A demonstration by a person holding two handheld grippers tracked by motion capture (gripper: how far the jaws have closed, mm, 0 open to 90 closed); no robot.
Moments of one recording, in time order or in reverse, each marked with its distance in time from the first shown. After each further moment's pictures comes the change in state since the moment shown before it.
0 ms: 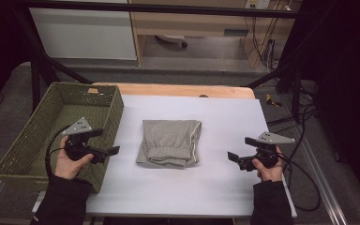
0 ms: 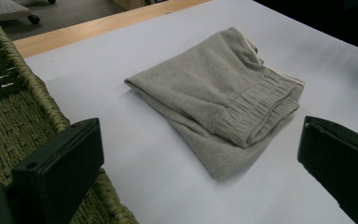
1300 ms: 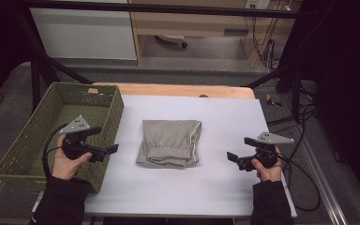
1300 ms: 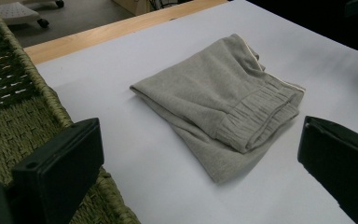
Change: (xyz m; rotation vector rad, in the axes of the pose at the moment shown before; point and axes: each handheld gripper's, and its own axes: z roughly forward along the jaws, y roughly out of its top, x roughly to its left) left arm -0.005 0.009 -0.008 -0.005 0.025 0.001; right arm 0.001 0.000 0.002 0.002 0.002 -0.002
